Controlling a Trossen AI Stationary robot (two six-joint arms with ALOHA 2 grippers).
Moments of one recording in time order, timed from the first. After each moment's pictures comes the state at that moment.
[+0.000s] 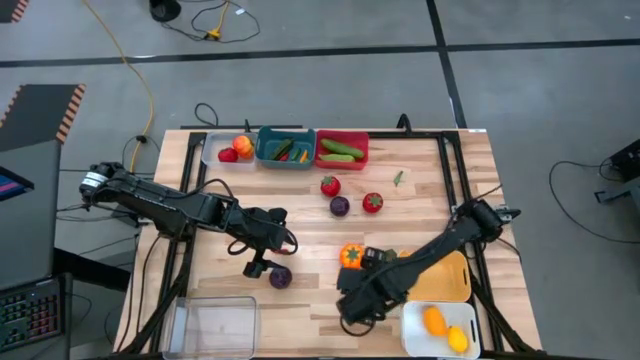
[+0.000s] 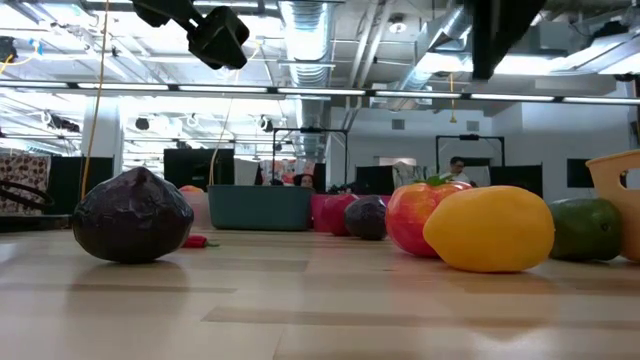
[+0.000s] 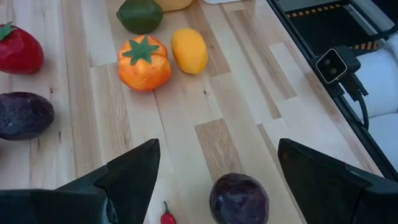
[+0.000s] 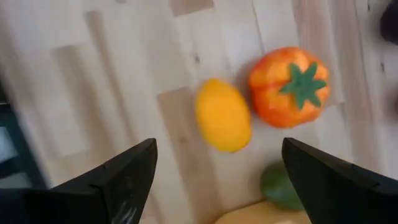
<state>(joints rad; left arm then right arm) -0.22 1.29 0.95 -0.41 0.12 0.00 0.55 2.01 1.86 -1.31 0.24 0.79</state>
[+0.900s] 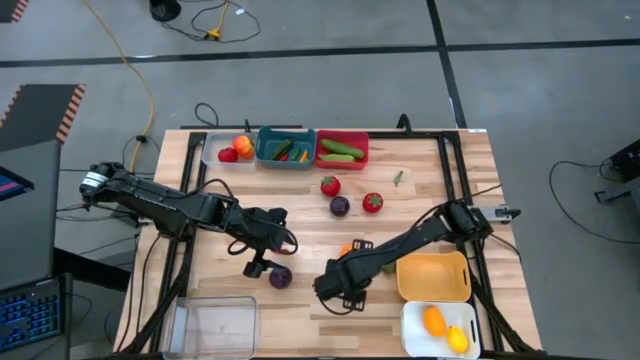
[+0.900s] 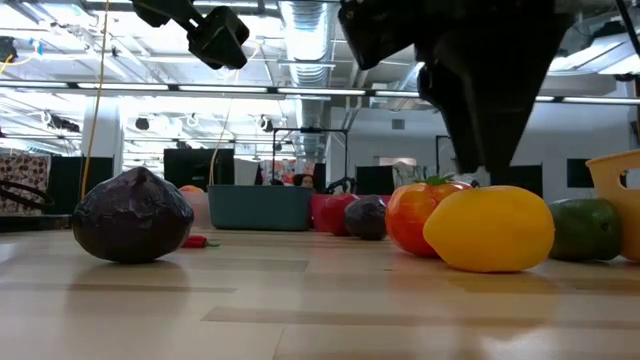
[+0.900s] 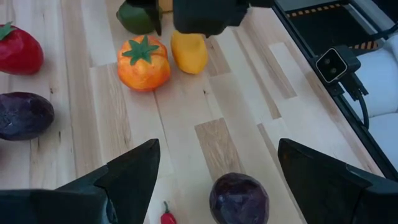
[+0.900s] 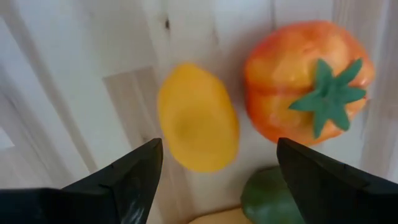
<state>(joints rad) -0.22 1.29 0.95 -0.41 0.12 0.01 0.42 2.16 1.86 -1.36 0.05 0.60</state>
